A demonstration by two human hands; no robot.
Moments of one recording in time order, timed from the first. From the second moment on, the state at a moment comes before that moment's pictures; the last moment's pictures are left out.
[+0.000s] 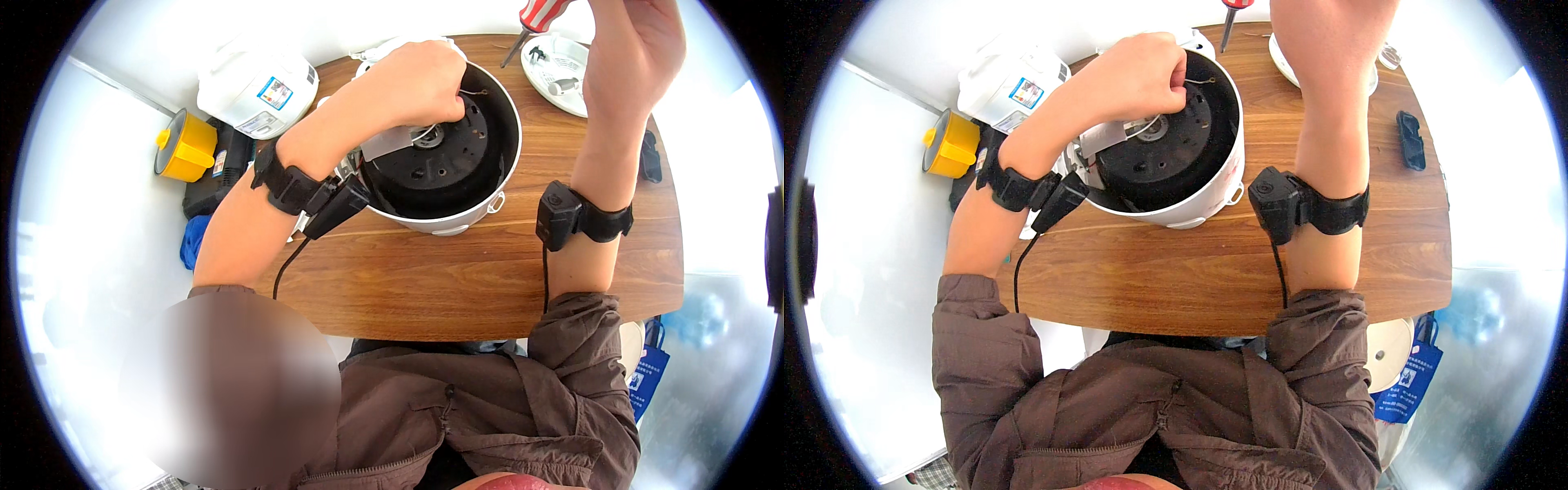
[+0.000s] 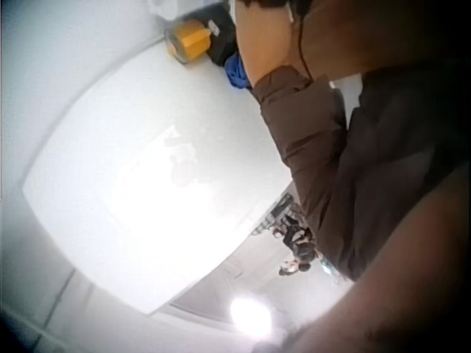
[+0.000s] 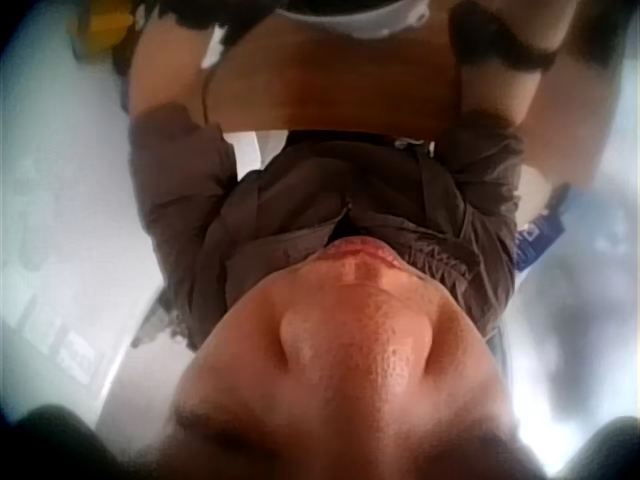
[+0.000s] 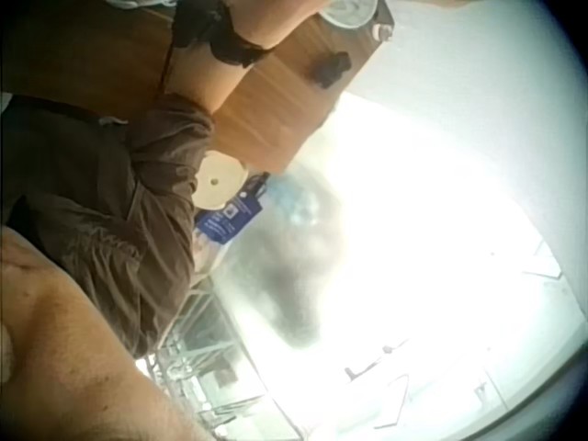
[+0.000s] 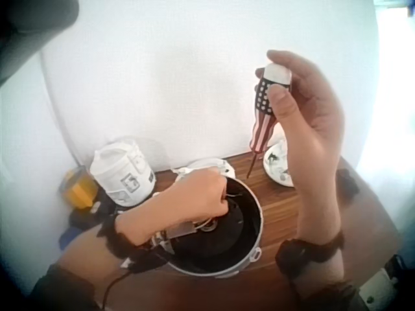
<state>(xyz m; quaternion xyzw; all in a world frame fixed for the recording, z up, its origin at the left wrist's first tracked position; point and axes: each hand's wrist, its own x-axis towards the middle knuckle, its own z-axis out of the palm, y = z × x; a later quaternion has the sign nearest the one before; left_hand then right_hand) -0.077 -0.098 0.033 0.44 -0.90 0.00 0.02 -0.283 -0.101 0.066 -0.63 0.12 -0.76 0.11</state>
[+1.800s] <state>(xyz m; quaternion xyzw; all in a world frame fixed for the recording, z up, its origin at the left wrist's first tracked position) 0.075 -0.077 0.072 0.55 -0.78 -0.17 0.24 -0.244 -0.074 0.072 -0.64 0.25 -0.73 0.01</state>
